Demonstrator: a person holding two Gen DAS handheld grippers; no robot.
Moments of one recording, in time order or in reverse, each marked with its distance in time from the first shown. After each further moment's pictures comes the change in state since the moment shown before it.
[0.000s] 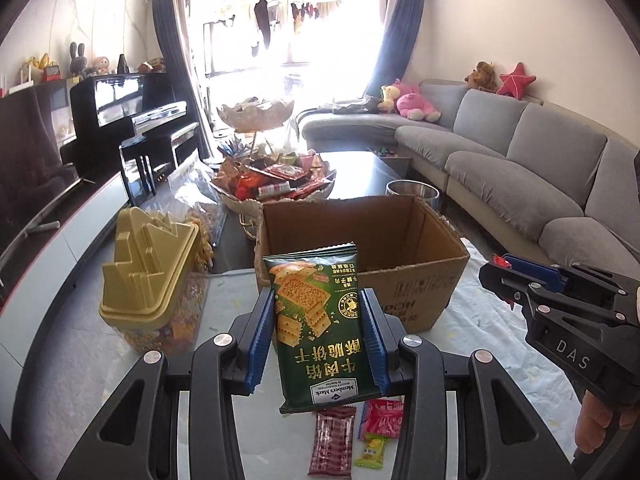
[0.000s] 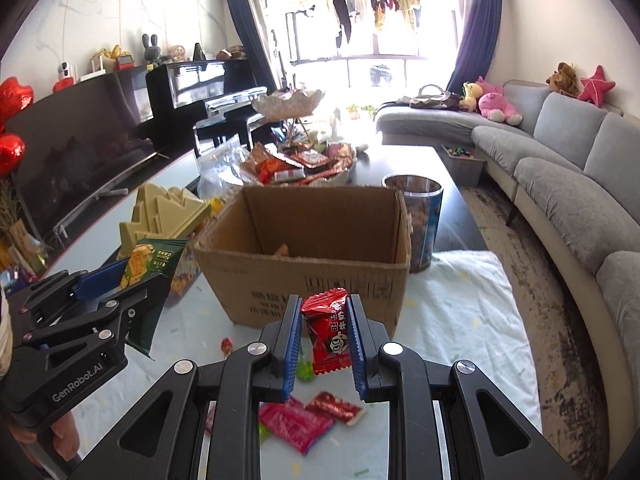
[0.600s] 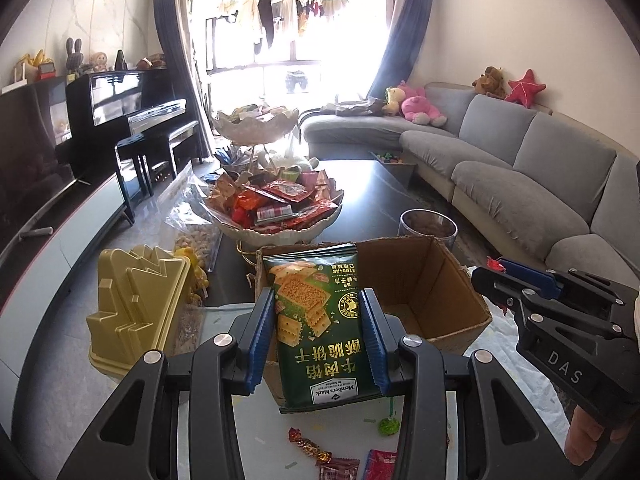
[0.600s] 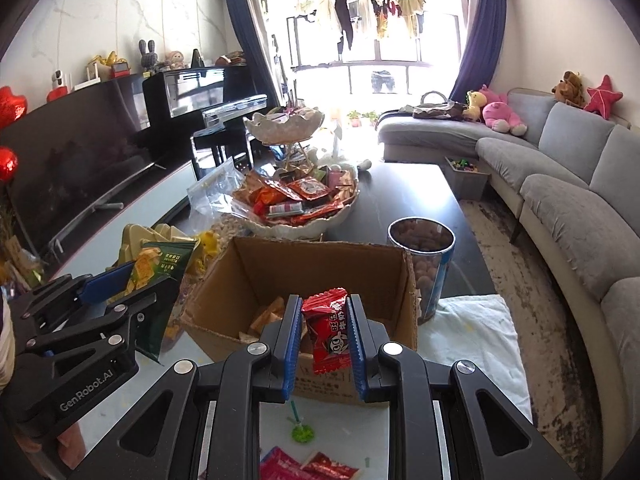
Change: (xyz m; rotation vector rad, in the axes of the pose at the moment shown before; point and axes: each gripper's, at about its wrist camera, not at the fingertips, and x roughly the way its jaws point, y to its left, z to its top) left arm 0.051 0.011 0.056 -0.028 0.016 -0.006; right arm 0.036 -0.005 0.065 0.001 -0.015 0.002
